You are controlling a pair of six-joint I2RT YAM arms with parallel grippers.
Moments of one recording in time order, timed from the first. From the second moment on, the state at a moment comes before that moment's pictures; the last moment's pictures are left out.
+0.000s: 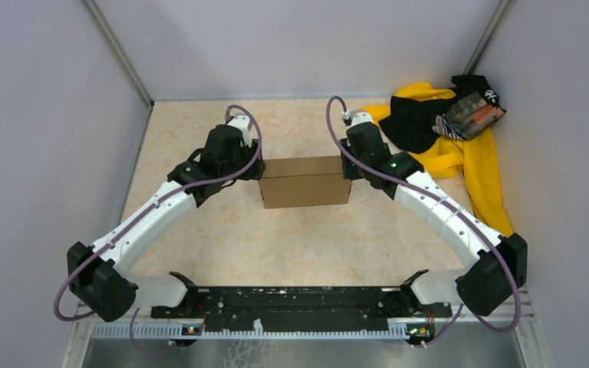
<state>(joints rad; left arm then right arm) -0.60 1.28 1.14 -0.44 -0.19 -0.31 0.59 1.29 1.19 -0.62 0.24 0.27</state>
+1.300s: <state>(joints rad) -0.58 1.12 0.86 -0.29 0.02 -0.46 0.60 1.05 0.91 -0.46 0.18 0.36</state>
